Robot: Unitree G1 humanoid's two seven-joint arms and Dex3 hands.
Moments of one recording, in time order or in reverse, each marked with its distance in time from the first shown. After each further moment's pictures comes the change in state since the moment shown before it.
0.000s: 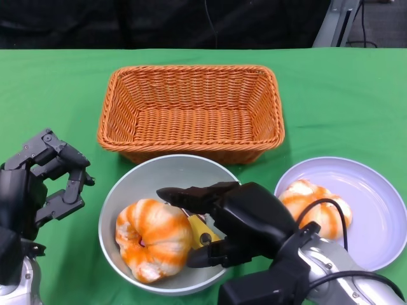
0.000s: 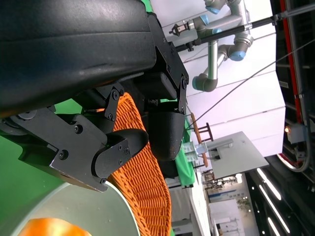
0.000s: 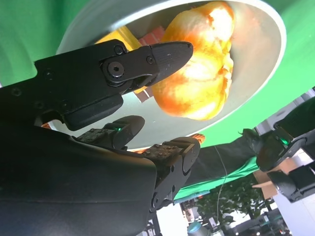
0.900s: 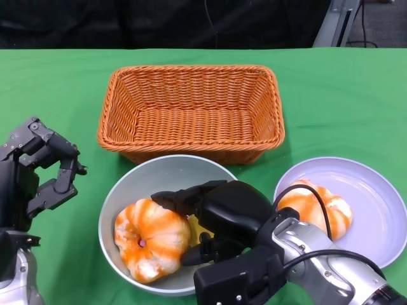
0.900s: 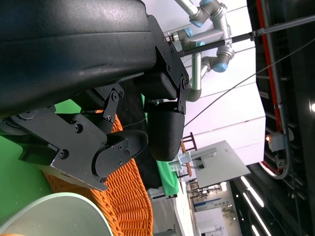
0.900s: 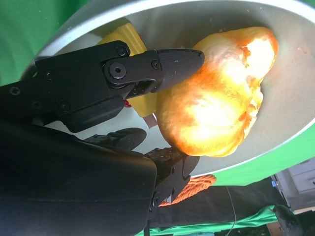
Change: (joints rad) left arm -0.003 0.000 0.015 -0.062 -0.029 -0.001 0.006; right arm -0.140 0.026 0.100 0.152 -0.046 0.105 0.084
